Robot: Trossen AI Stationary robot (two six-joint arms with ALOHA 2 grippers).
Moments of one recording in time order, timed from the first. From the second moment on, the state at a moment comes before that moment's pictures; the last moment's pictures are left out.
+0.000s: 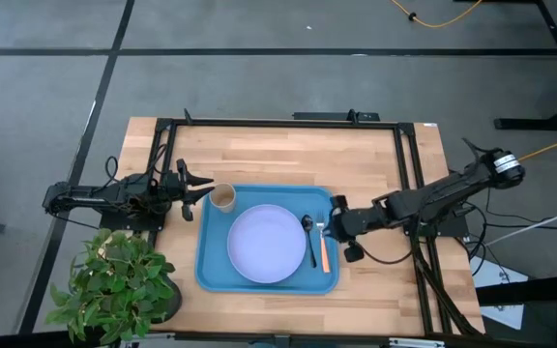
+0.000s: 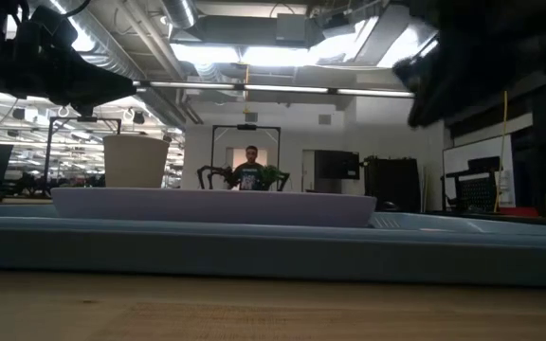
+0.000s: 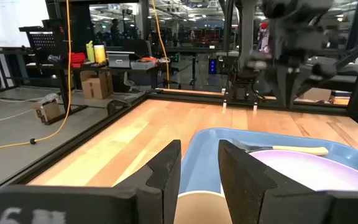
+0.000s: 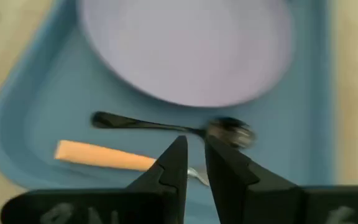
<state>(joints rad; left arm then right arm) -0.01 0.00 0.01 0.05 -0.27 -0.02 0.33 1.30 0.79 -0.38 0.20 -0.03</state>
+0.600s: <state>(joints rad) -0.01 0.00 0.01 0.05 -0.27 -0.02 0.11 0.54 0.20 0.08 -0.04 0.11</state>
